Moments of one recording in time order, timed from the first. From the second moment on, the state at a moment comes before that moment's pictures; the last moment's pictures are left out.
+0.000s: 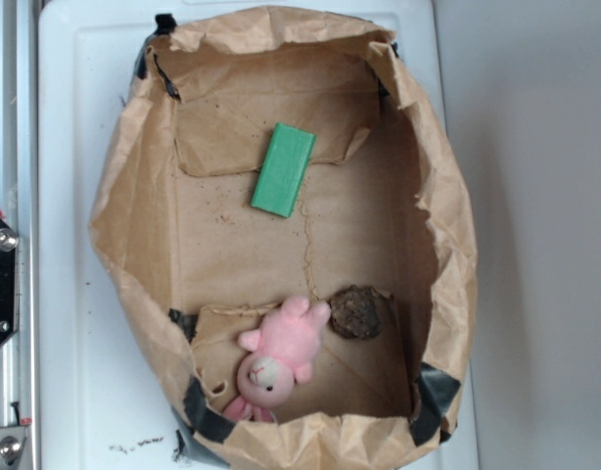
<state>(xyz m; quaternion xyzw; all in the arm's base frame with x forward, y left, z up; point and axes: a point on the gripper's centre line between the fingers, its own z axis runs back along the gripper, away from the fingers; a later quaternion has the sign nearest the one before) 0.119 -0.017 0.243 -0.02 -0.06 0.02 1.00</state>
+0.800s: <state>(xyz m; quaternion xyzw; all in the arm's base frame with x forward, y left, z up) 0.215 -0.012 0.211 -0.02 -0.10 0.18 0.98</state>
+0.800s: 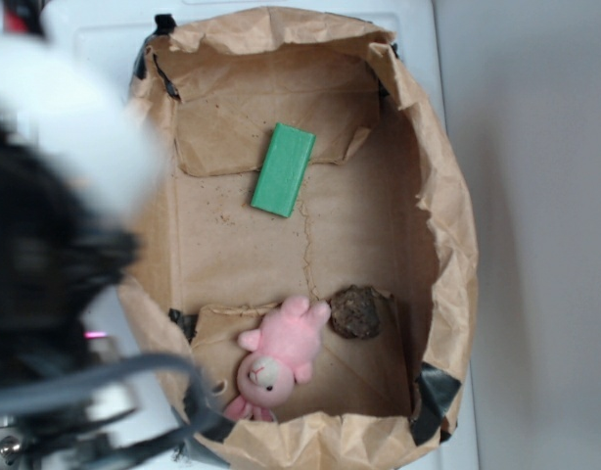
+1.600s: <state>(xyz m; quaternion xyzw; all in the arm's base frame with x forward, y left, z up) 0.274 0.019 0.109 -0.05 -0.08 0.33 0.94</state>
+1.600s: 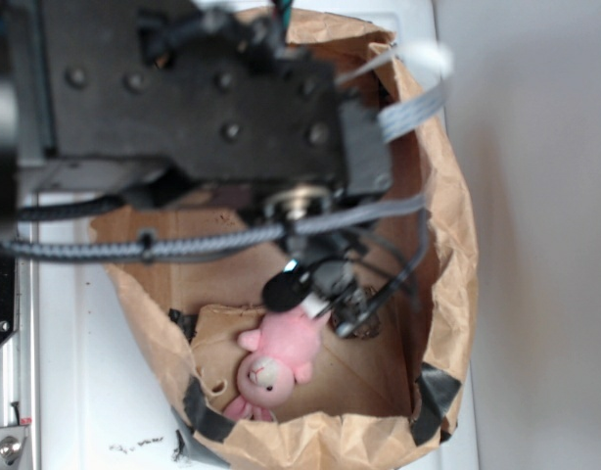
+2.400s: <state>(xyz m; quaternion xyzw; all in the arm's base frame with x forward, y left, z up) 0.272 -0.048 0.076 -0.06 -0.10 0.30 0.95</state>
